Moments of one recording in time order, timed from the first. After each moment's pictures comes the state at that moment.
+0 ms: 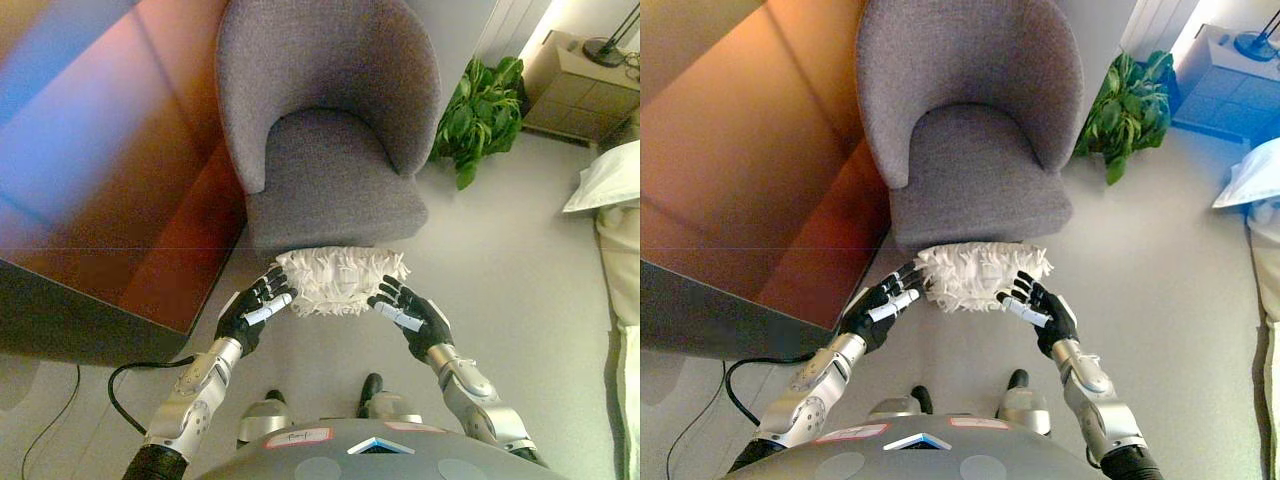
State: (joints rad) left arm 0.30 0.39 -0.26 0.11 -0.63 0.05 -0.09; right arm 0.33 -0.33 0.26 0.12 0.48 0.08 0.00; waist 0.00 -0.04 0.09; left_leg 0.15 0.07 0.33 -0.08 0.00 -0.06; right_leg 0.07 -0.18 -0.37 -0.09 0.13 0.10
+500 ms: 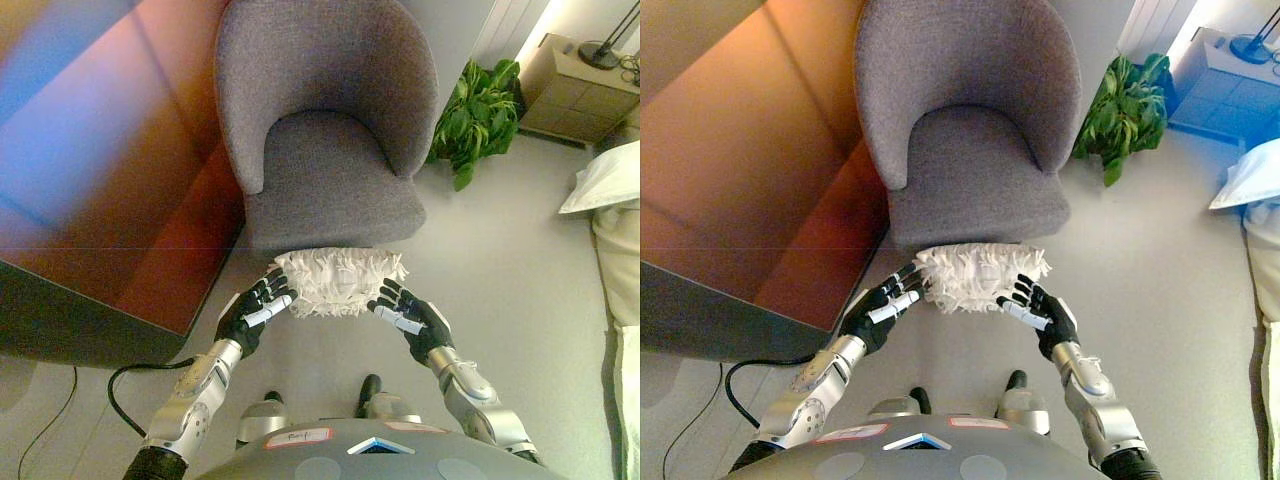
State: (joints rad) left arm 0.31 0.39 -0.26 0.11 -0.63 0.04 -0.09; right arm 0.35 -0.33 0.26 0.12 0.46 0.08 0.00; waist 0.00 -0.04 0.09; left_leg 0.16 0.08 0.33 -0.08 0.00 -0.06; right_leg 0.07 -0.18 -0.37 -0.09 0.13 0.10
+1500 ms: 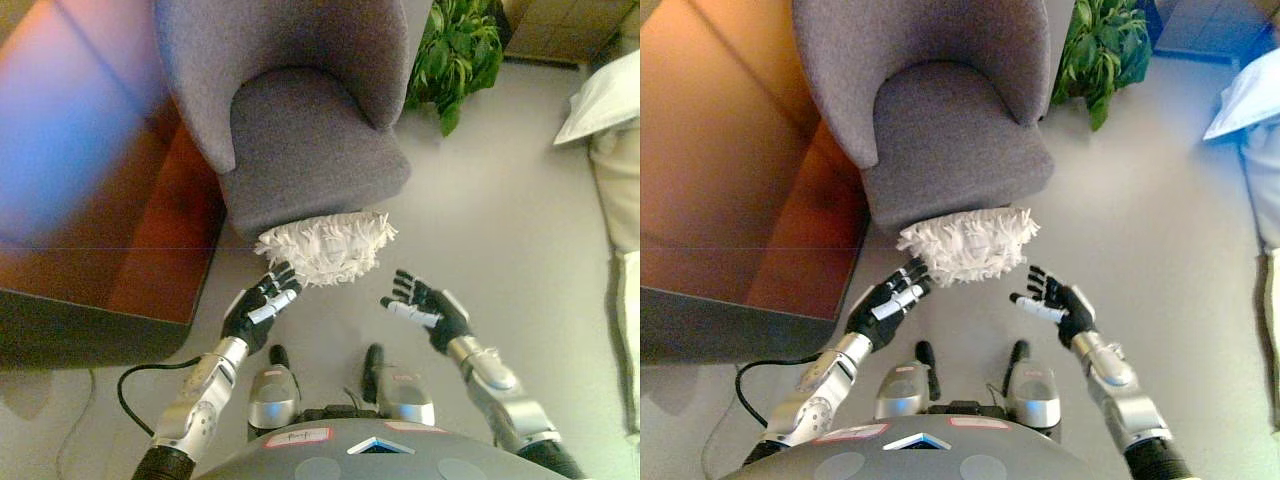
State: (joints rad) left arm 0.32 0.37 -0.24 0.14 -0.71 -0.02 -0.15; right arm 0.34 -0.44 0.28 0.14 0.40 0.05 0.08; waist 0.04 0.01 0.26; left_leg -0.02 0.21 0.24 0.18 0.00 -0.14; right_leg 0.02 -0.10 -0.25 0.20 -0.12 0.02
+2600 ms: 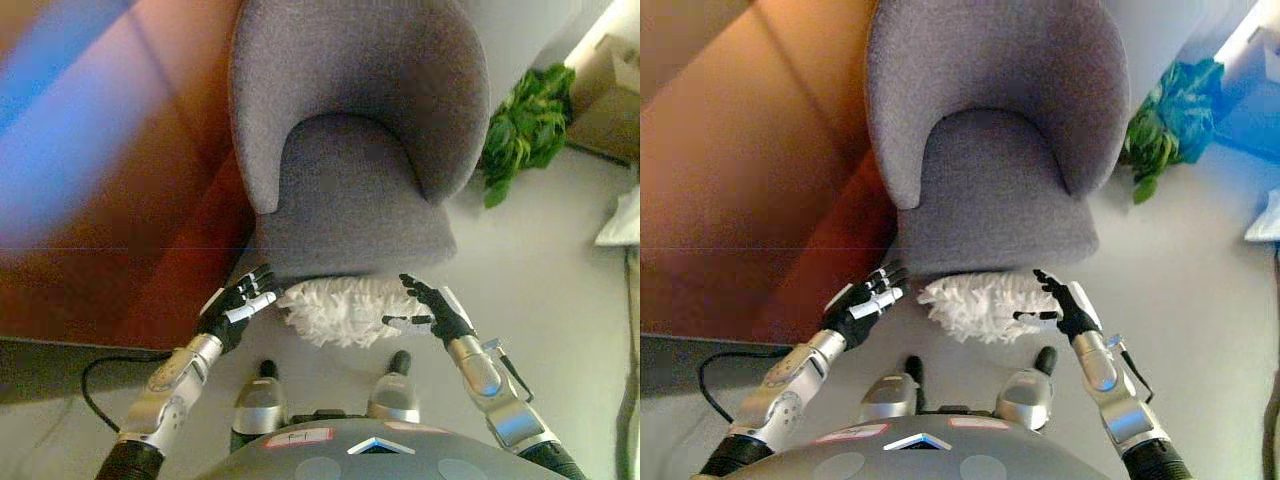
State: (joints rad) left arm 0.31 0.51 -0.19 0.15 -0.67 0.07 -0.17; right arm 0.26 -0.49 0.31 0.13 -0.23 0.09 -0.09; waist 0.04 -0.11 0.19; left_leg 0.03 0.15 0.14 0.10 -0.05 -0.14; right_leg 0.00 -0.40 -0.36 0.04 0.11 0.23
